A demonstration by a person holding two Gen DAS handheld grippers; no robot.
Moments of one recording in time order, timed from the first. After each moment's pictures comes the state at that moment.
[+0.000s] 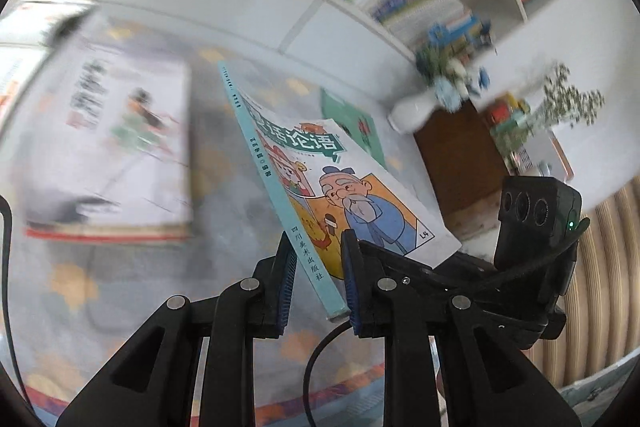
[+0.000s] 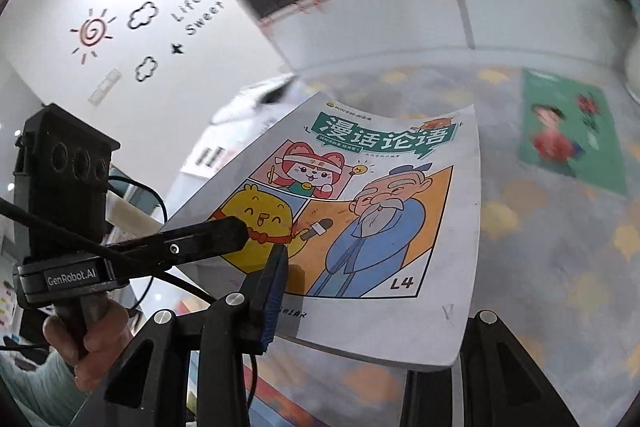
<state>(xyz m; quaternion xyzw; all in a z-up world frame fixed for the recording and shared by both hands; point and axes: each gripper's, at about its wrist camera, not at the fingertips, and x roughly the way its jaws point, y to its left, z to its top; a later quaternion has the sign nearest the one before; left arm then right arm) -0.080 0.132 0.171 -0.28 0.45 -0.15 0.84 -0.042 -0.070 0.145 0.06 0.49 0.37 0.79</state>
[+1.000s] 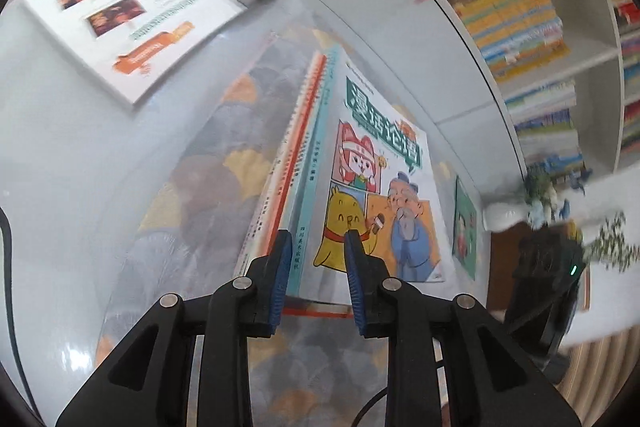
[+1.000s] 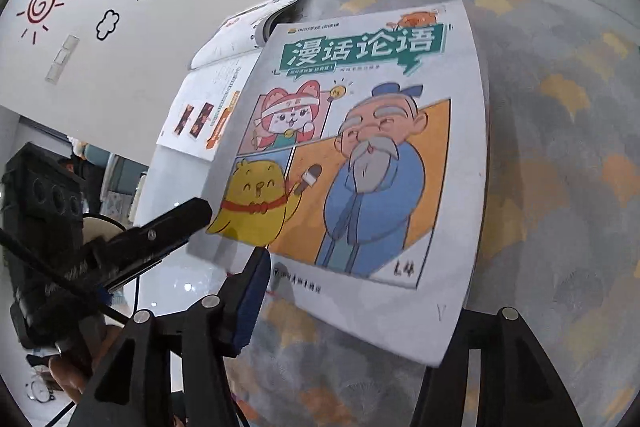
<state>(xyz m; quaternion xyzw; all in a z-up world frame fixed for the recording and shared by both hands) -0.070 0.318 0.084 -0.41 0.46 0.02 0.79 0.015 0.112 0.064 0.03 0.62 0.34 0.70</state>
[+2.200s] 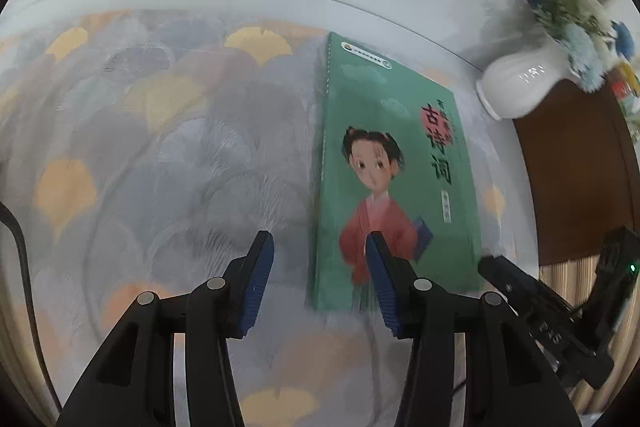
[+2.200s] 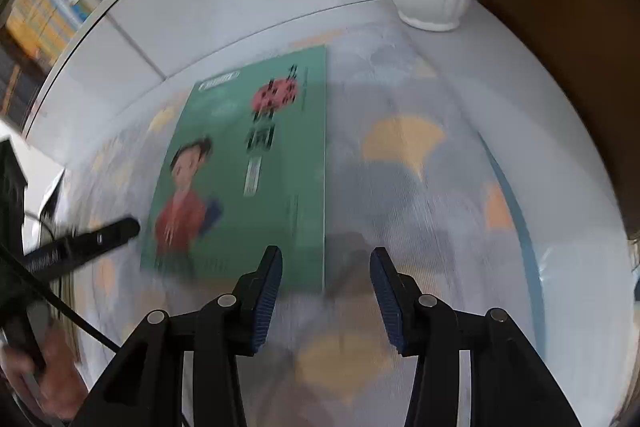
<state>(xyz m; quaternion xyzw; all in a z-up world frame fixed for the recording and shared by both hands) 0.197 -0.053 0.033 -0.19 0.58 -0.09 0.79 0.166 -0.318 0.034 0.09 0.55 0.06 0.83</state>
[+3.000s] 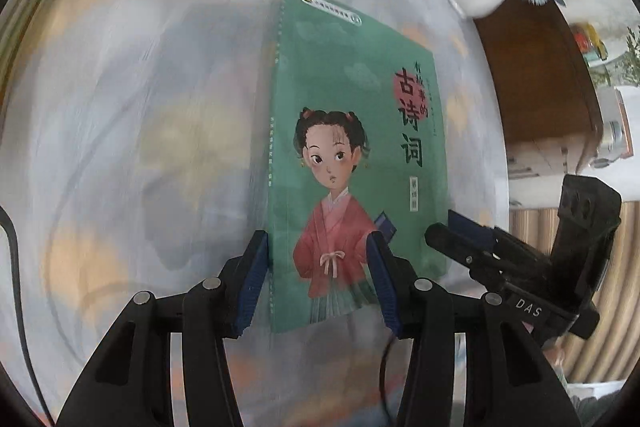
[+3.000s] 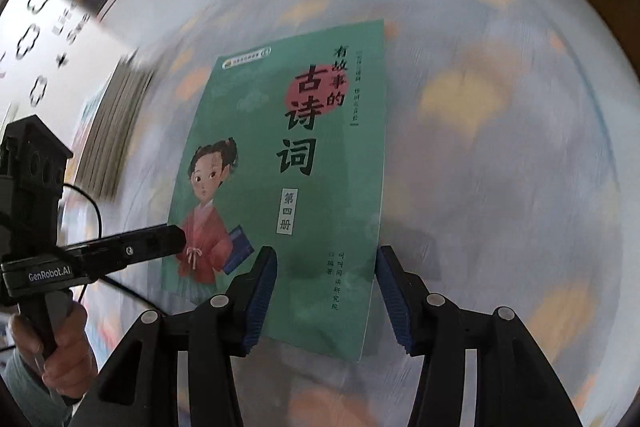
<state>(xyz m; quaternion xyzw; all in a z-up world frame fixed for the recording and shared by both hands) -0.034 -0.023 0.032 -0.26 0.64 -0.14 0.71 0.004 -0.257 0.023 0.05 0.62 0.20 0.76</state>
